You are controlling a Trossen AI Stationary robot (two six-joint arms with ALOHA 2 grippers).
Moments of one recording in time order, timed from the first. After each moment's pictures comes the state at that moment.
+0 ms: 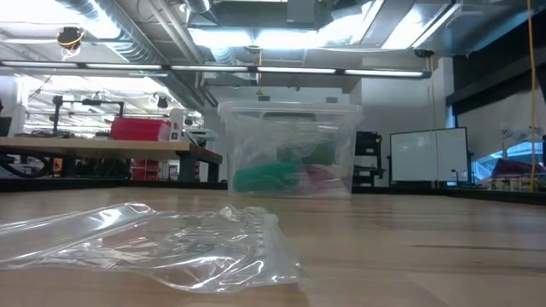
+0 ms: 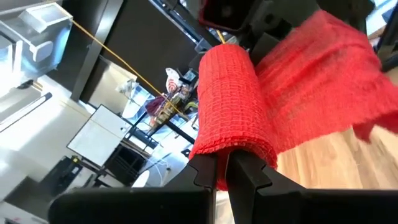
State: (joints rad) left arm -0.35 1.46 1.10 0.33 -0.81 0.80; right arm 0.33 1.31 1.00 0.12 0.12 0.38
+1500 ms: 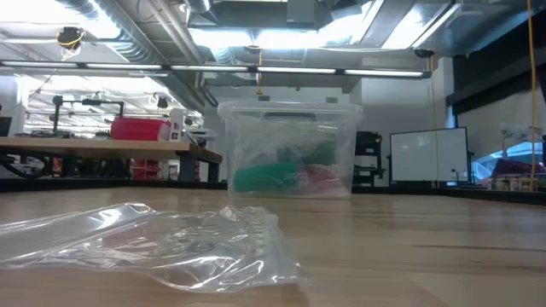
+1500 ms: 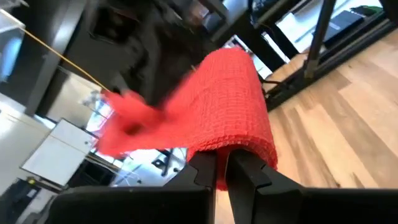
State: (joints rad) left arm -0.49 1.42 1.10 0.19 -0.79 0.71; right arm 0.27 1.21 1.09 -0.06 0.48 0.16
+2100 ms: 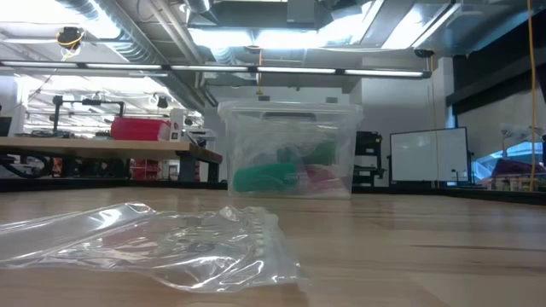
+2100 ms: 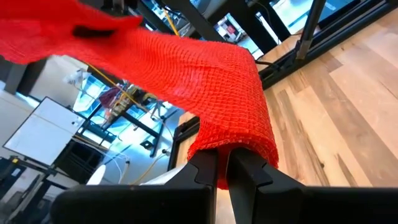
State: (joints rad) left arm -0.48 1.42 1.10 0.08 -0.79 0.59; right arm 0.27 1.15 1.10 0.06 0.26 0.65
